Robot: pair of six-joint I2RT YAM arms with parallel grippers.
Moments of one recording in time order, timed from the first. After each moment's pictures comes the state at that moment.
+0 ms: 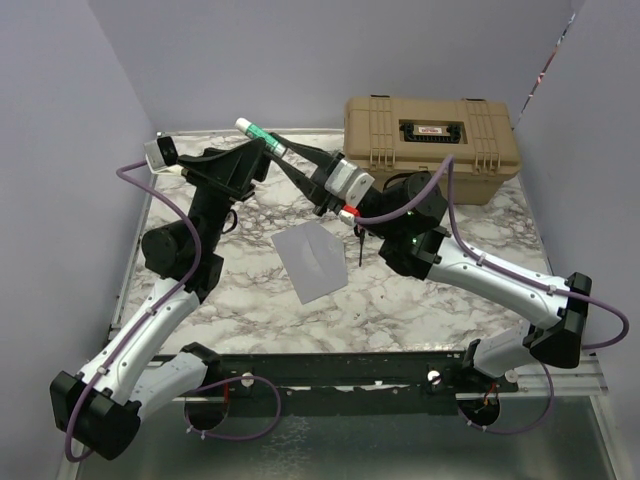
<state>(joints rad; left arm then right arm) -0.47 0.95 0.87 0.98 0.12 -1.40 1.08 1.46 1.45 0.59 -0.16 -0.62</state>
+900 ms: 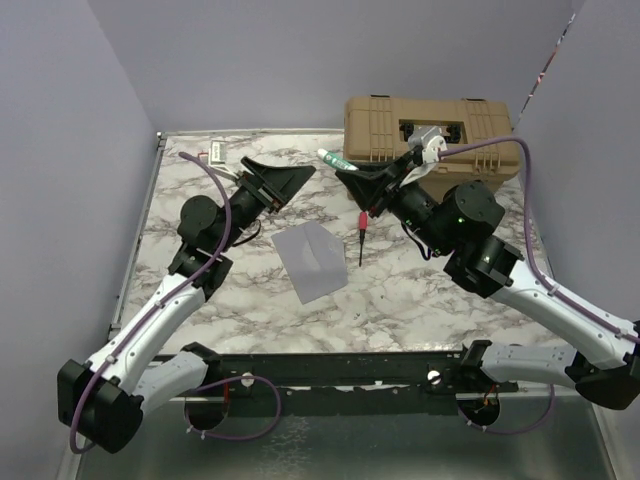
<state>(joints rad) -0.47 0.95 0.83 0.44 0.23 -1.12 0.96 1.12 1.27 0.14 0.14 0.04</state>
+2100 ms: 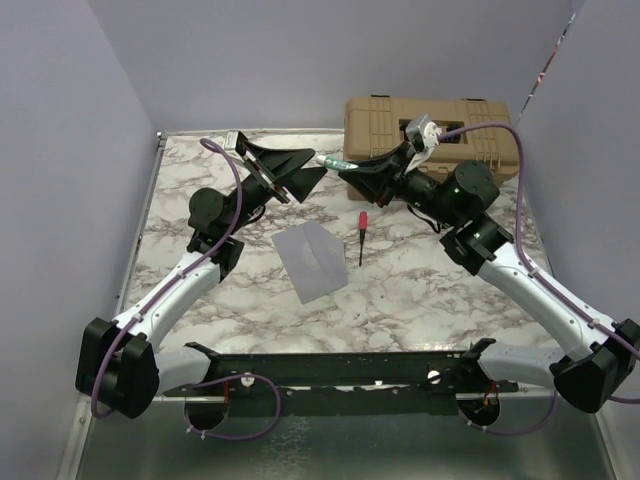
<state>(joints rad) -0.43 1.19 0.84 0.81 0.43 -1.70 0.66 1.17 1.13 0.27 -0.35 0.18</state>
